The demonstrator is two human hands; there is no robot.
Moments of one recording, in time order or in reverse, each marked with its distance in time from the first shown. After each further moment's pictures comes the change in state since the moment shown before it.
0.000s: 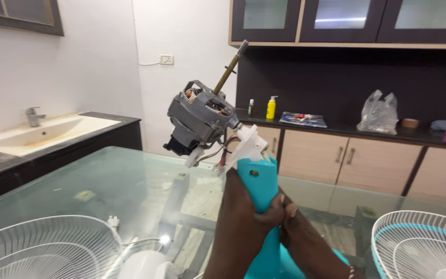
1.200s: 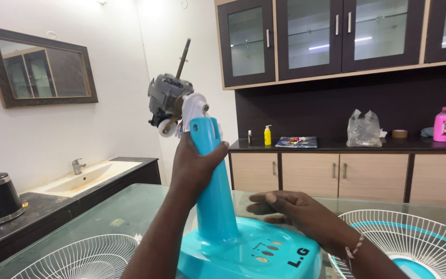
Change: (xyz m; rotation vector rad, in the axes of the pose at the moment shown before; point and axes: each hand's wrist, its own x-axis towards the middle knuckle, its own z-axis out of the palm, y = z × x) left_hand 0.084 0.171 -0.053 0.073 -0.002 -0.185; right_hand -0.116 -0.187 0.009 -0.305 -0.172 0.037
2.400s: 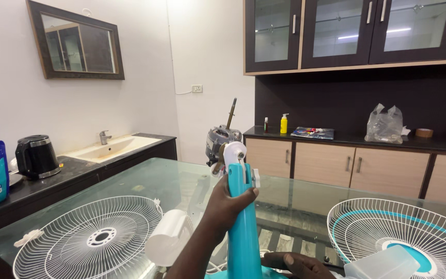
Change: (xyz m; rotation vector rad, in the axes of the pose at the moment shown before) left_hand -0.114 -0.062 0.019 -0.354 -0.261 -0.293; right_hand -0.018 0.246 0.011 0.186 -0.186 0.102
